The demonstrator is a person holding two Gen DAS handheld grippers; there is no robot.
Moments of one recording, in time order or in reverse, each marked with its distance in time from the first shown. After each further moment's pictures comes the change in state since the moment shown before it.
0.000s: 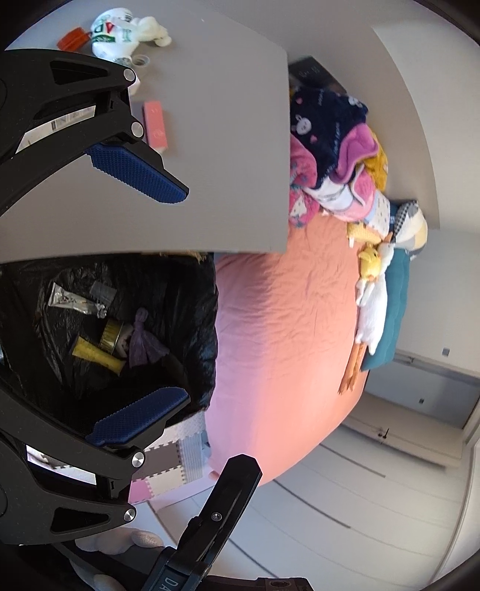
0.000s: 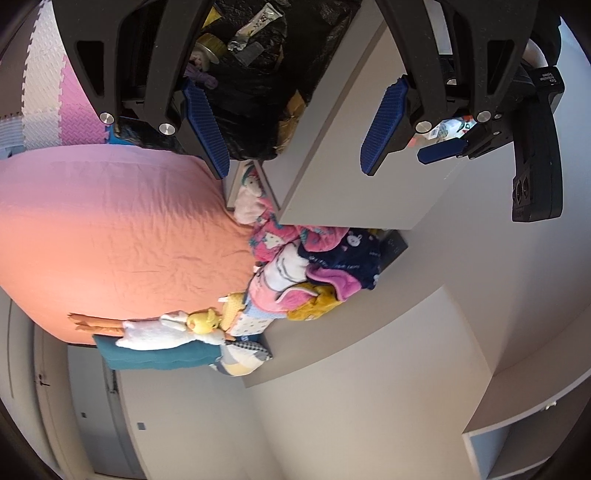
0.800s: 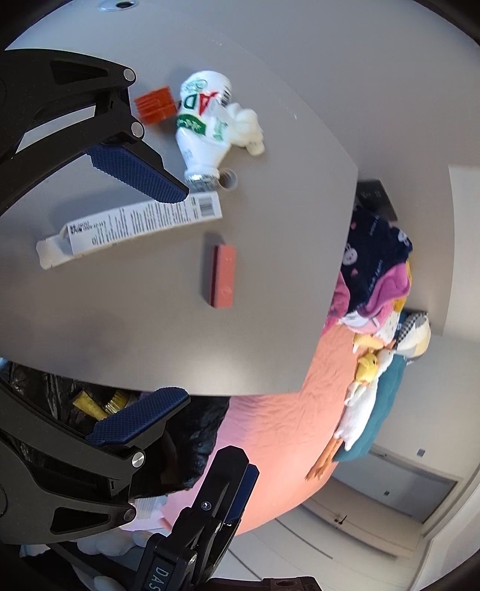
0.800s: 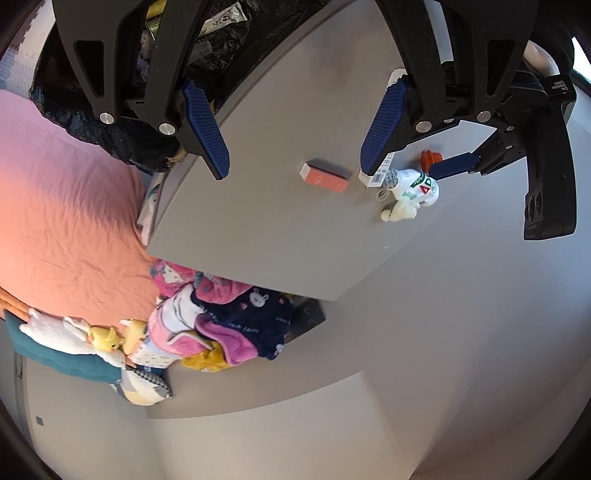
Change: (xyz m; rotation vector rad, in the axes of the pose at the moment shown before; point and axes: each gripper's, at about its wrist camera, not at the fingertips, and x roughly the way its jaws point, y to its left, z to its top) left arm -0.039 0.109 -0.067 -0.269 -0.003 0.255; right arm 0.099 0.105 -0.022 -0.227 0.220 0.221
